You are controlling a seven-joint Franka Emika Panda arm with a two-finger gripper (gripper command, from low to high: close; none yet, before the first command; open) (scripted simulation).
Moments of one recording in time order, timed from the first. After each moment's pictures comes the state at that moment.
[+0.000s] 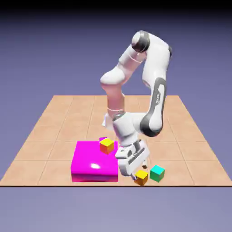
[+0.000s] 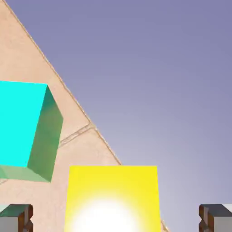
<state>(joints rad) 1.03 0.76 -0.78 -2.22 1.76 2.44 -1.31</state>
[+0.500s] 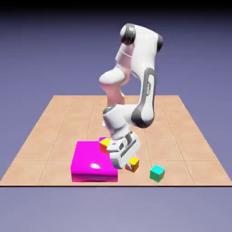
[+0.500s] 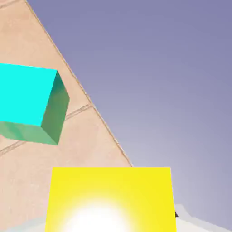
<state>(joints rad) 0.86 0.44 -0.79 -2.31 1.27 2.47 -1.20</state>
